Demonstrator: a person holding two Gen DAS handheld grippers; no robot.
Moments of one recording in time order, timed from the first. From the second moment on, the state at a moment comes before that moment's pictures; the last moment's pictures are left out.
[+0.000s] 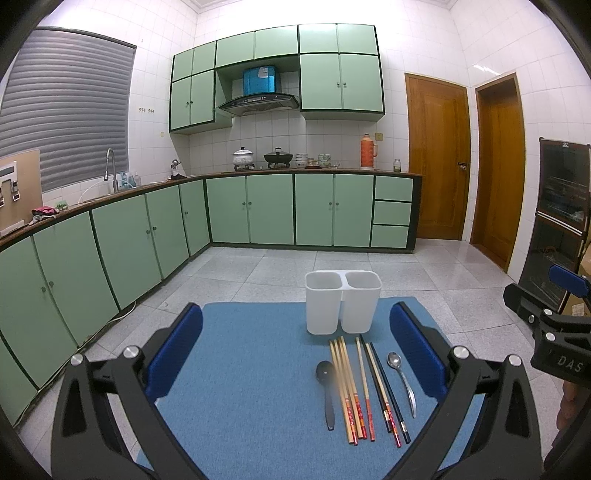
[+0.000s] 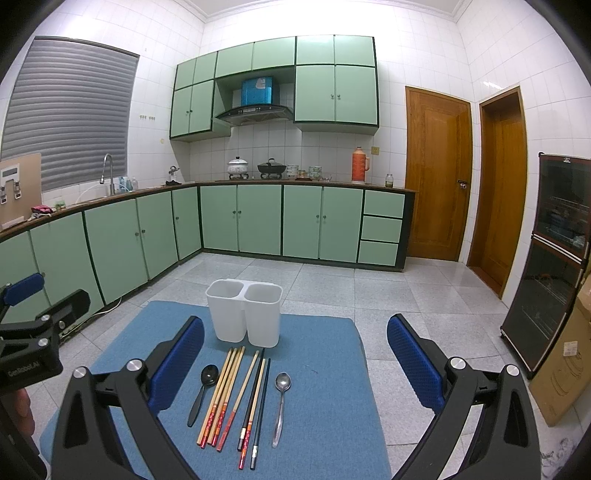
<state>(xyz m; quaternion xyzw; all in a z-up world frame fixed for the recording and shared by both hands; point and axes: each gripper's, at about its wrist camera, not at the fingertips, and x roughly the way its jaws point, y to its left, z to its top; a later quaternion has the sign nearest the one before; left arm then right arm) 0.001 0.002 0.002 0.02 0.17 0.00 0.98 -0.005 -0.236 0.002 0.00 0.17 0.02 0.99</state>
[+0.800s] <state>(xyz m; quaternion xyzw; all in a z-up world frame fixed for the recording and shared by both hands) 0.002 0.001 0.003 0.02 0.17 0.00 0.98 -0.005 -0.237 0.003 0.00 0.17 0.02 0.99</state>
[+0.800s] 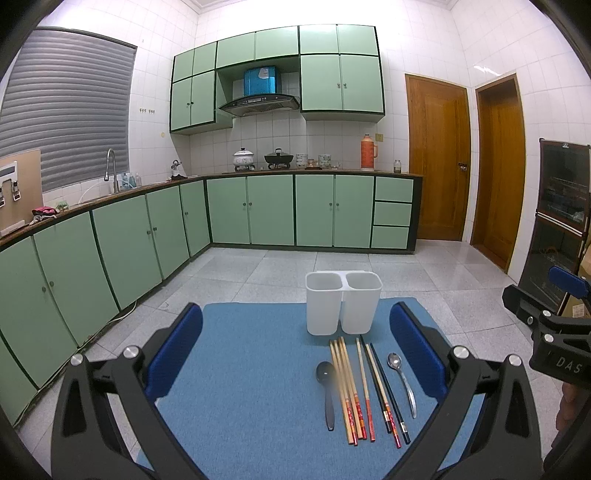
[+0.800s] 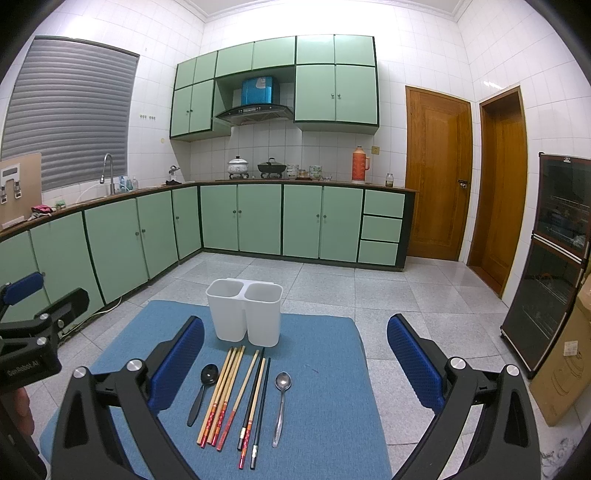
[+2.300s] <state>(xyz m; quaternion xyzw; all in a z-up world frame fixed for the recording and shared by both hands) 0.083 0.036 -0.074 0.01 0.30 0.02 0.95 0.087 -0.248 -0.091 0.02 0.30 0.03 0.95</state>
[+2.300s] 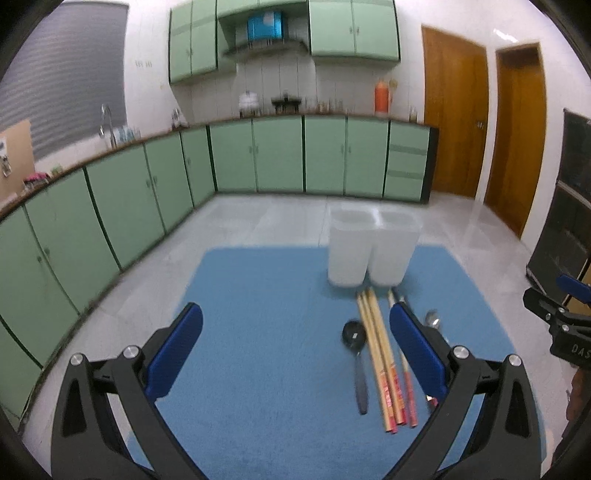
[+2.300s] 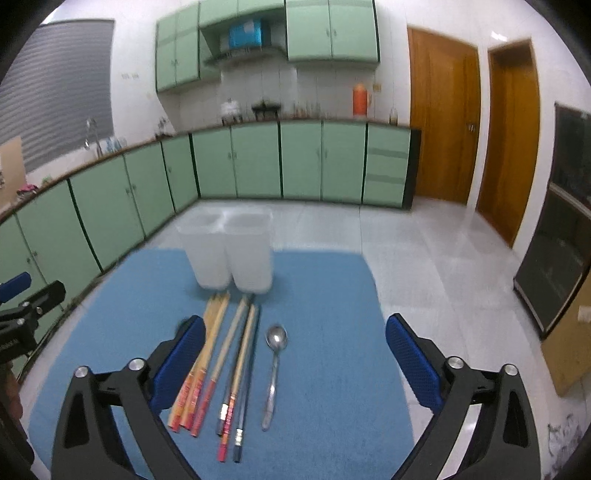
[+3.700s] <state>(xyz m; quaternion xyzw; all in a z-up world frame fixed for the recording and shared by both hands) 0.216 0.021 -0.206 -0.03 0.47 -0.05 0.88 0.216 -0.237 -0.198 0.04 0.47 0.14 0.87</state>
